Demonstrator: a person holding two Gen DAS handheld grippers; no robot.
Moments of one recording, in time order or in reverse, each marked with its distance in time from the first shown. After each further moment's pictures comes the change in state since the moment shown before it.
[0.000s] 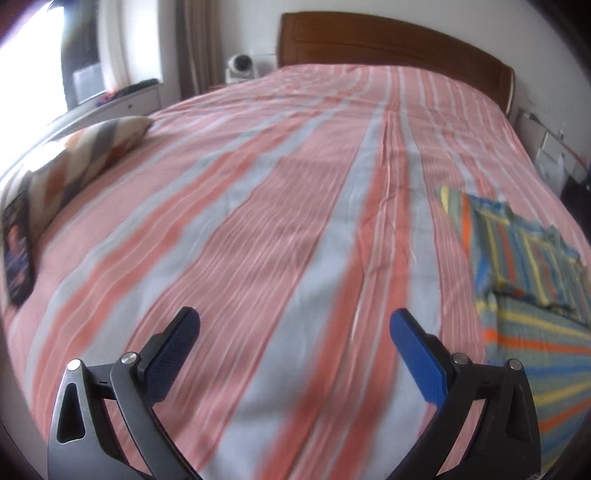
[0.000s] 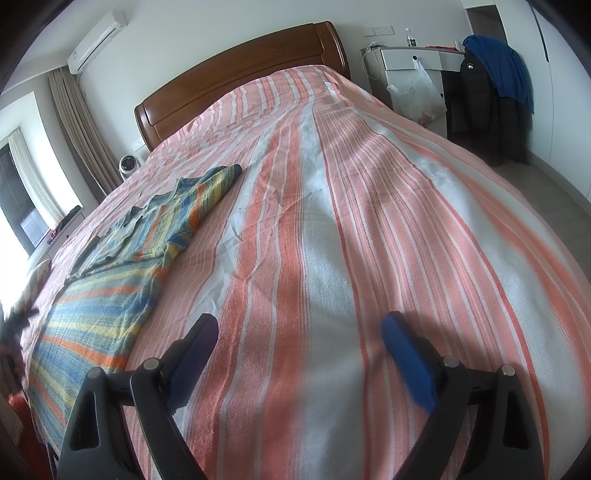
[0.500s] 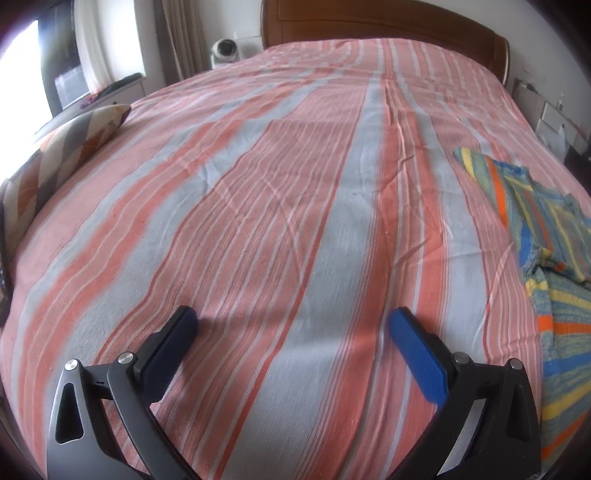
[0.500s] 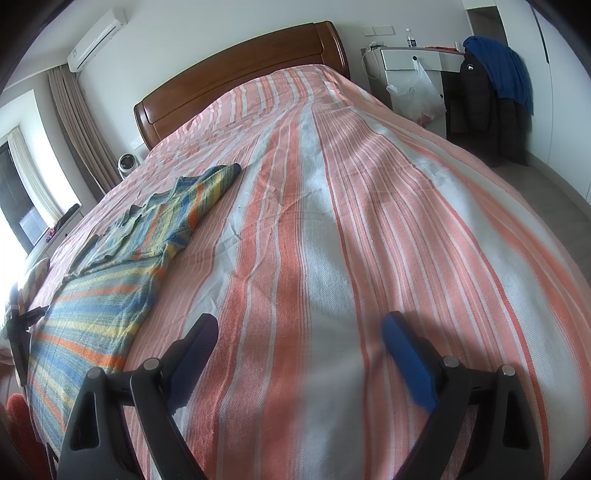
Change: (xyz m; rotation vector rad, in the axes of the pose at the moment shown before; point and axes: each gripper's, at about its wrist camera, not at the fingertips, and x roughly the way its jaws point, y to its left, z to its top) left arm 0.033 0.004 -0.008 0.058 0.059 0.008; right arm 0.001 0.002 0.001 -0.001 0.001 -0.002
